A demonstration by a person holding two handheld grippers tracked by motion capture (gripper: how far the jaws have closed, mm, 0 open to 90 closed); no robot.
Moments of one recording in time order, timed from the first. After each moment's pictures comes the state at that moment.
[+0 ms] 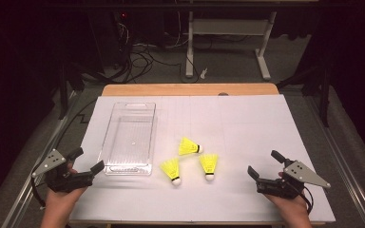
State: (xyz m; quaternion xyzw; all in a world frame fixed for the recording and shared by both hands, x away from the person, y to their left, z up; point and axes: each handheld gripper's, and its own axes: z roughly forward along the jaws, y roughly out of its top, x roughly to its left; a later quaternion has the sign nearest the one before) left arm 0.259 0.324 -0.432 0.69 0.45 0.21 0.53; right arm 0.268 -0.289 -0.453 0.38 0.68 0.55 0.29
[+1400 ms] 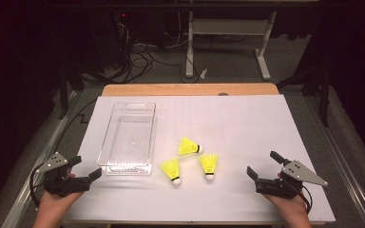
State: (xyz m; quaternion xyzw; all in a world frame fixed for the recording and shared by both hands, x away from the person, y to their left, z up) left arm 0.260 0.331 -0.443 0.74 0.47 0.16 0.45; right arm 0.270 -0.288 -0.455 0.39 0.69 0.54 0.29
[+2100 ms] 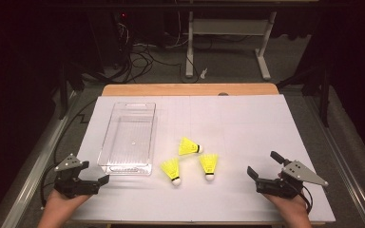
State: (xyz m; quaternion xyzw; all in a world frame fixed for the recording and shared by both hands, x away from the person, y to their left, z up) left arm 0.268 0.315 -0.456 0.78 0.48 0.12 0.38; right arm 0.270 -0.289 -0.456 0.39 0.69 0.54 0.29
